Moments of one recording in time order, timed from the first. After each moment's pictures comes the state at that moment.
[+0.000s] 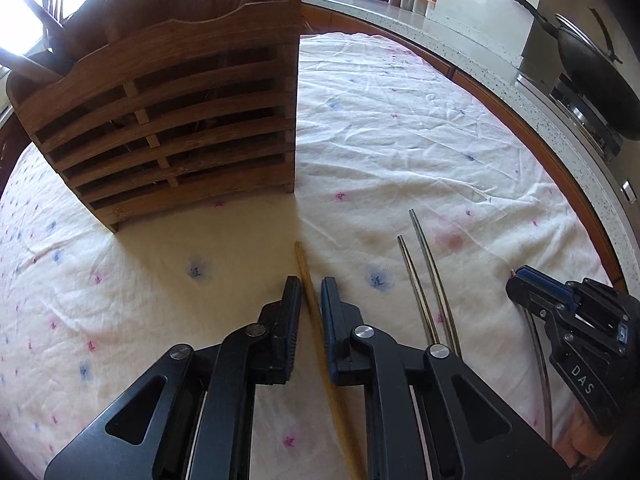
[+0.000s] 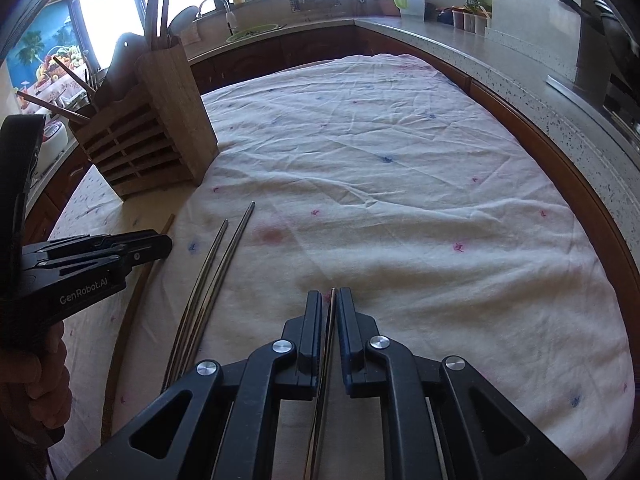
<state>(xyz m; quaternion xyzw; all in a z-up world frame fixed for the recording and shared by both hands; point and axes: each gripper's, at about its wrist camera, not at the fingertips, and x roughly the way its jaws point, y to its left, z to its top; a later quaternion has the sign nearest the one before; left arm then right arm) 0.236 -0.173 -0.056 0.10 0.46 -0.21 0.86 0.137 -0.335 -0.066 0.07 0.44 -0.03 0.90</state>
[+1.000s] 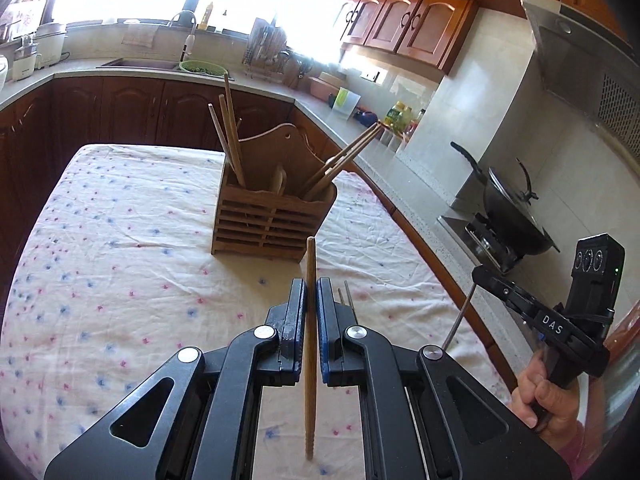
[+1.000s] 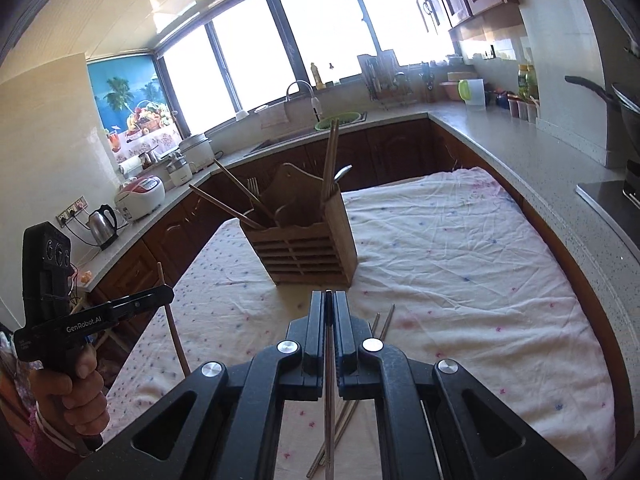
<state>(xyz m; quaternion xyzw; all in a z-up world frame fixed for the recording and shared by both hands) 0.122 -0.012 0.089 -0.11 0.33 -0.26 0.90 0.059 -0.281 0.086 0.10 0.28 0.10 0.95</state>
